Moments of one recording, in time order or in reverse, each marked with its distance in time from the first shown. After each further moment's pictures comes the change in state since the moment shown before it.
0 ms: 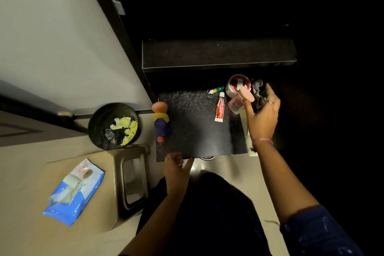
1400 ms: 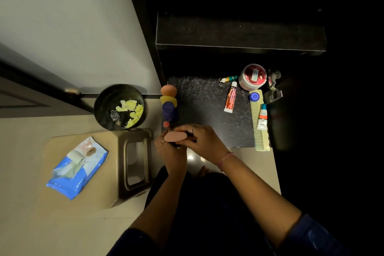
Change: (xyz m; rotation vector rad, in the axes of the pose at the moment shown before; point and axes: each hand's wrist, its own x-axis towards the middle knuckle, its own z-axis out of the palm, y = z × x) left_hand 0.027 -0.004 0.001 -0.064 0.329 0.233; right_hand -0.120 -0.047 0.053 0.168 -1.065 -0.457
